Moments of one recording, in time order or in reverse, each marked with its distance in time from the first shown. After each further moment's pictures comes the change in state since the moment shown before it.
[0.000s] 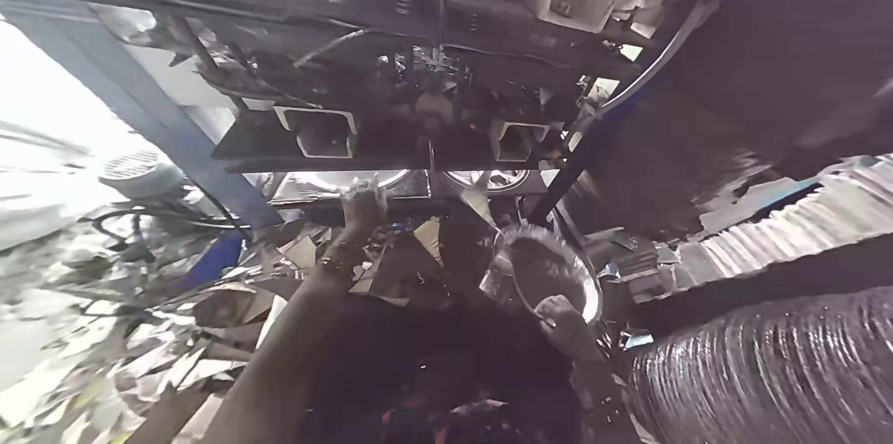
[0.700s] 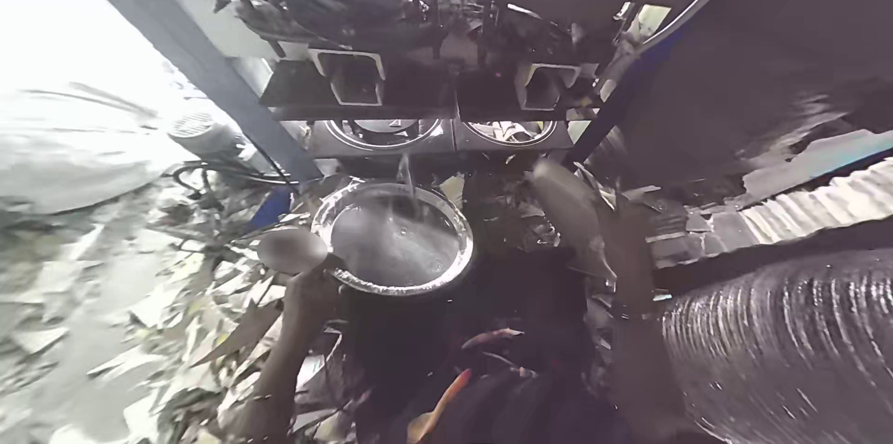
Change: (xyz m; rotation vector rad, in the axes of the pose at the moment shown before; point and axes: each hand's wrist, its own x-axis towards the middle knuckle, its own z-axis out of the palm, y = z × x) left_hand -0.275 -0.089 -0.081 -0.264 0.049 -0.067; right_hand 0.025 -0.074 -0.110 0.176 0.502 0.375
